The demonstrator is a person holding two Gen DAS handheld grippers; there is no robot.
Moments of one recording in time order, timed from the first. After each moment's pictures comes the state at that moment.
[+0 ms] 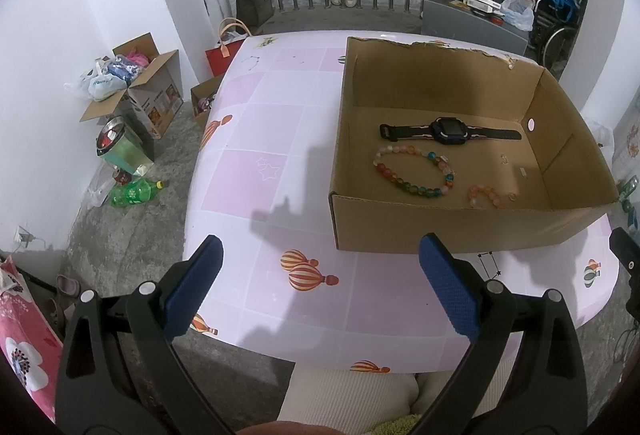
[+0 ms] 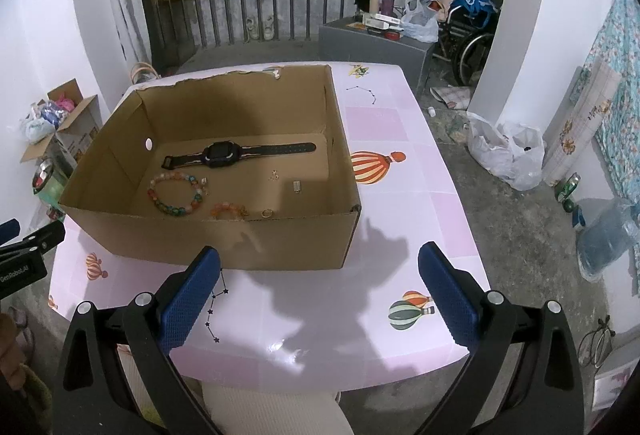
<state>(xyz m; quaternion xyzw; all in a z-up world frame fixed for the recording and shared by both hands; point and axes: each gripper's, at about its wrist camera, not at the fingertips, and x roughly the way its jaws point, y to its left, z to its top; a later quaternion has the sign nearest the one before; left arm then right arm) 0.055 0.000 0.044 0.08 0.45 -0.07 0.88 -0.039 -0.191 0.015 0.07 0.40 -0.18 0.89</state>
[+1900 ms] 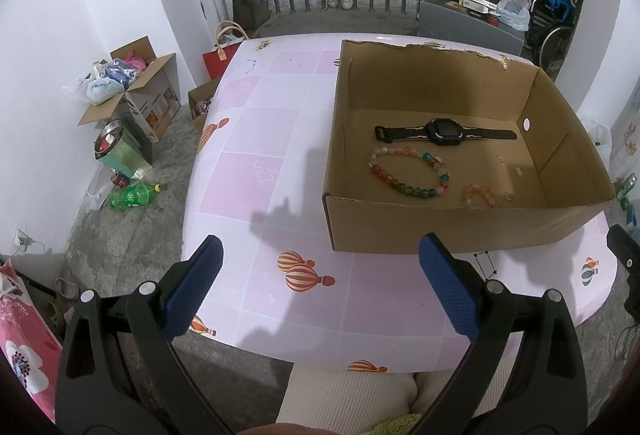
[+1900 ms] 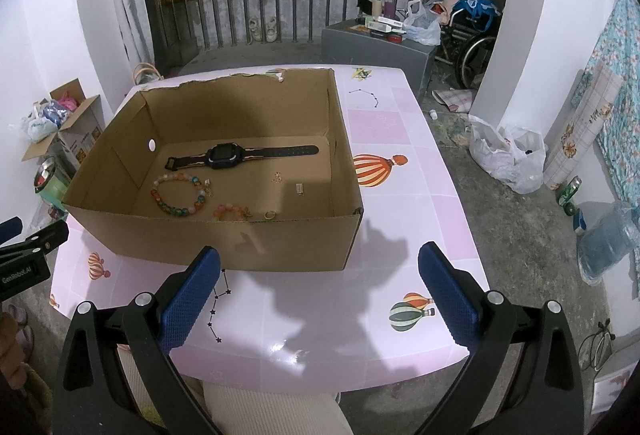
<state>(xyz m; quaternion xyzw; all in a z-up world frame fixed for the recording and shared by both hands) 0.054 -0.003 0.047 0.08 0.45 -0.07 0.89 -0.037 -0.188 0.015 0.07 0.40 -0.18 0.90</state>
